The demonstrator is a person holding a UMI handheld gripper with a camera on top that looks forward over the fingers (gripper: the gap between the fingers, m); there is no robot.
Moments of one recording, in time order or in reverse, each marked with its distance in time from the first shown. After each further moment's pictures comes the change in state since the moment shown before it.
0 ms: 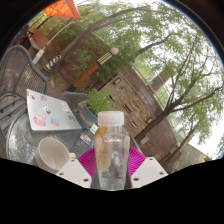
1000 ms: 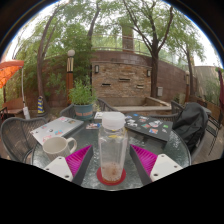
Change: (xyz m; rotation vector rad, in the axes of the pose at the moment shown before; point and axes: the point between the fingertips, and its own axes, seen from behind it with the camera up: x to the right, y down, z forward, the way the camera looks) arm -0.008 0.133 -0.038 -0.157 -0.168 0.805
